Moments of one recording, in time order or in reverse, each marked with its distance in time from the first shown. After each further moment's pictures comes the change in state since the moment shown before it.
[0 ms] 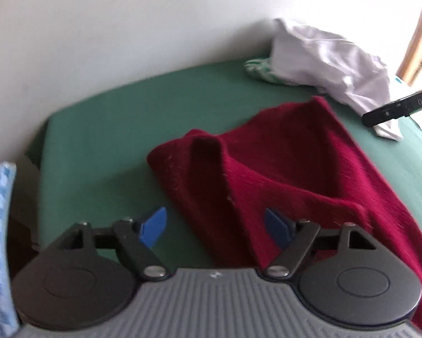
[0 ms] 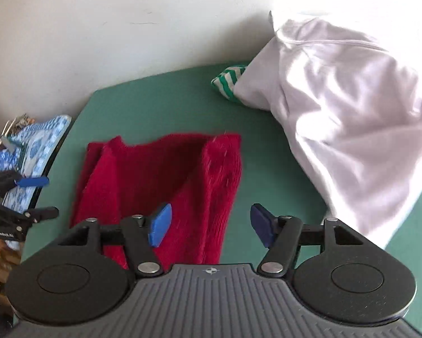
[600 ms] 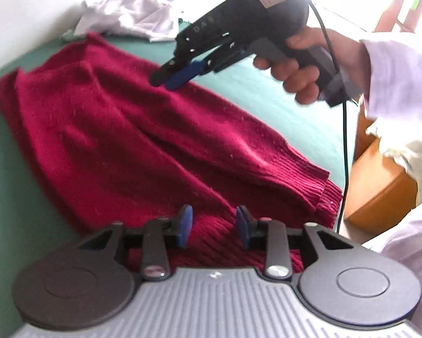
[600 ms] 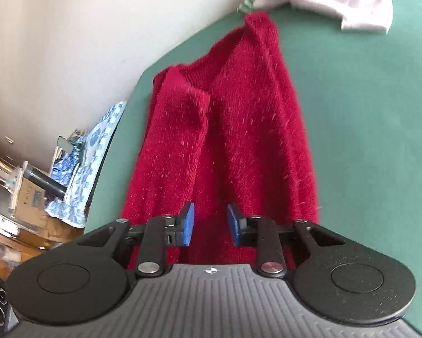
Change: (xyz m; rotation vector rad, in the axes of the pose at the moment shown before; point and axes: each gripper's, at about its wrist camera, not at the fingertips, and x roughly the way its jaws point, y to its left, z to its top) left arm -0.143 -0.164 -0.215 0.349 -0.023 -0.434; right arm -0.079 0.057 -0.187 0.200 -0.087 0.154
